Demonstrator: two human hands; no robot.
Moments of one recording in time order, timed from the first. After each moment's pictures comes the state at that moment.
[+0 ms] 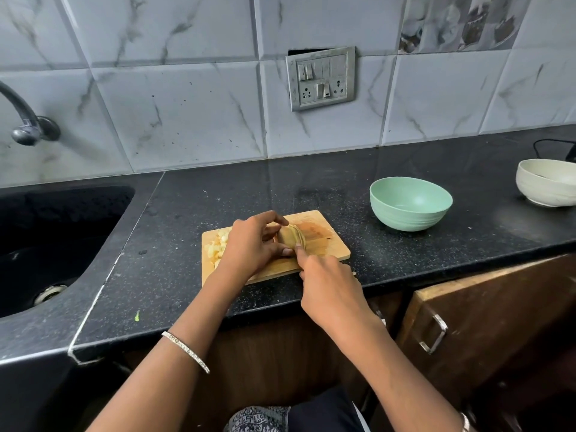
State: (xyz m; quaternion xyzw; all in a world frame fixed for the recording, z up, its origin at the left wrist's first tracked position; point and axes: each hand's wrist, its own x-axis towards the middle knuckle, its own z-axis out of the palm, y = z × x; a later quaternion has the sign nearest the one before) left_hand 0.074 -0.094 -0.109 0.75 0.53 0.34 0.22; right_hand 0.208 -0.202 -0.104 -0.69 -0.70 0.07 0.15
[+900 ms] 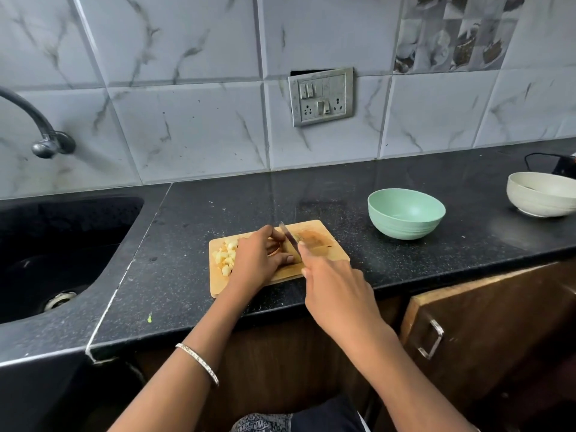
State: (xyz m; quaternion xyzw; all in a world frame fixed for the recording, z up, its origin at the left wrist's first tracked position) left_hand 0.077 -0.102 -0.124 0.71 0.52 0.39 0.25; right_hand 0.207 -0.230 -0.078 -0.69 -0.69 0.06 0.20
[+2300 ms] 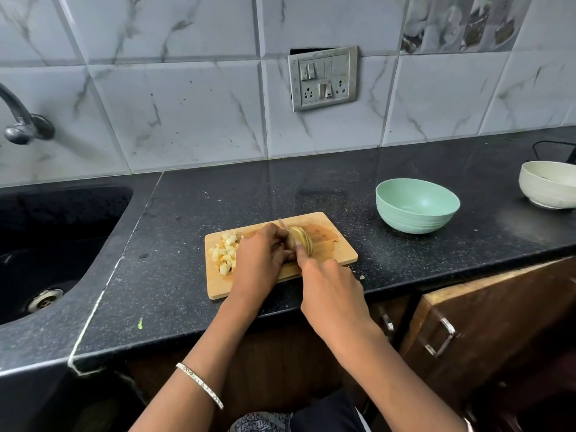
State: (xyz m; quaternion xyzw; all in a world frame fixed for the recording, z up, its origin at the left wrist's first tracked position) left_hand 0.078 -0.101 -0.140 0.73 0.49 0.44 0.20; right_hand 0.189 -0.199 -0.104 -0.70 -0.70 0.00 0.14
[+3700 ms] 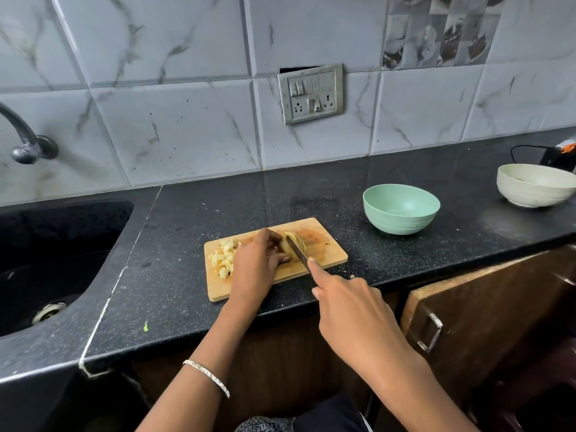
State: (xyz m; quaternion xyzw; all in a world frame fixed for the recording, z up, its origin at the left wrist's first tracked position) left_hand 0.079 -0.107 -0.138 0.74 0.49 0.43 0.13; right_hand 0.213 -0.258 -0.089 -0.70 -0.68 0.09 0.19
